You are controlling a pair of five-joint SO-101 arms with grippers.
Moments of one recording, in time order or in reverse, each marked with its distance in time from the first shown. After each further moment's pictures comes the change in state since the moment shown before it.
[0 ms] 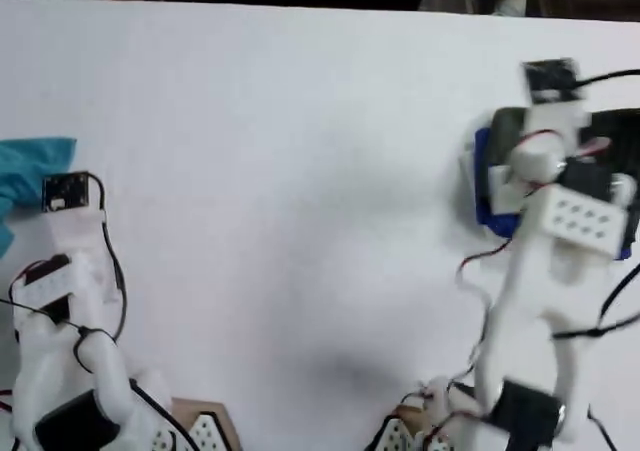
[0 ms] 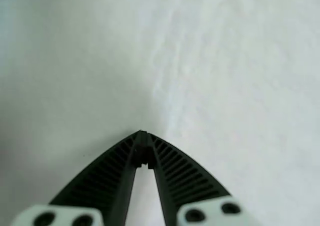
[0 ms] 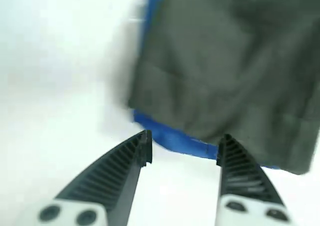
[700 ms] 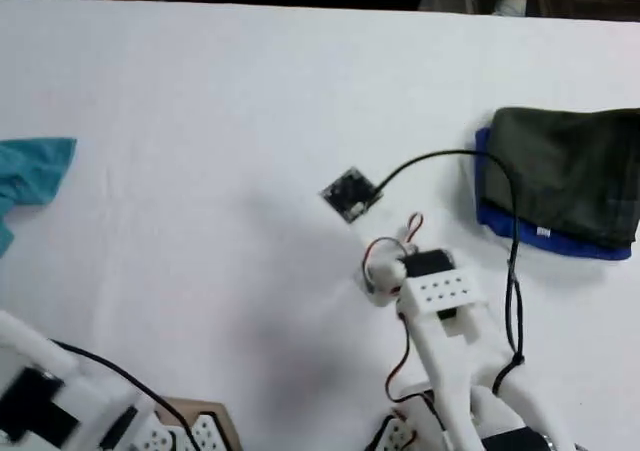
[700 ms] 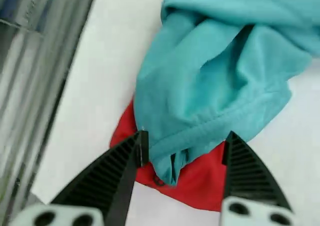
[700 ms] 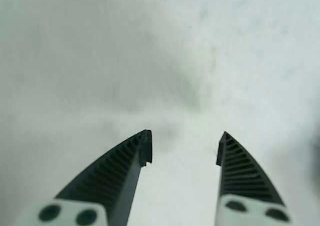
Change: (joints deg) left arm -27.7 17.6 -49.3 10.2 -29.4; right arm -30.5 -11.4 44.9 -27.2 3.2
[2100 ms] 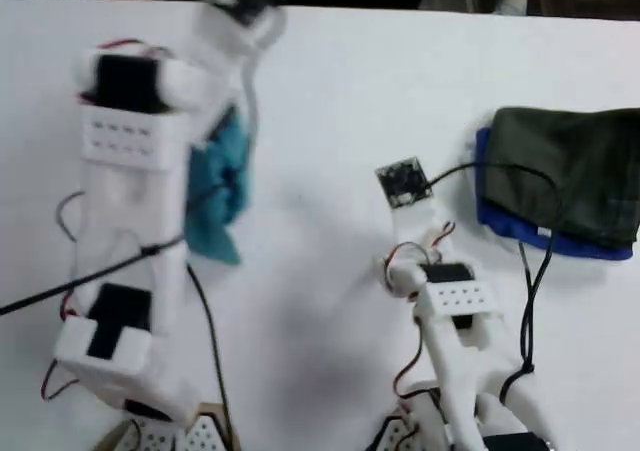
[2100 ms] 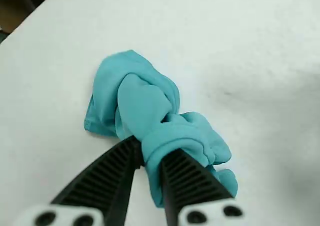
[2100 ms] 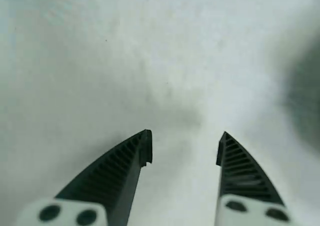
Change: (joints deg) left arm 73.7 13.6 -53.2 51.0 18.2; right arm 8.8 -0.2 6.3 -13.5 -13.6
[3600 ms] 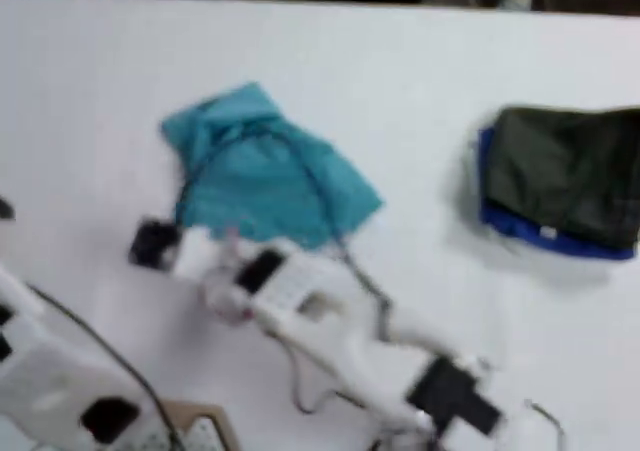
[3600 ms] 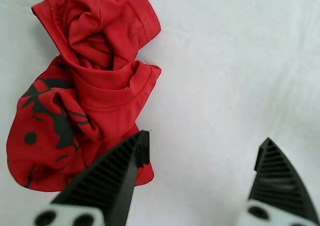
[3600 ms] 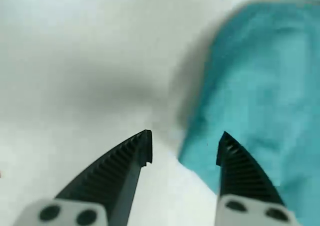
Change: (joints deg) left arm -61.1 7.9 14.6 -10.0 -8.3; right arm -49.3 33.5 -40.0 14.2 9.1
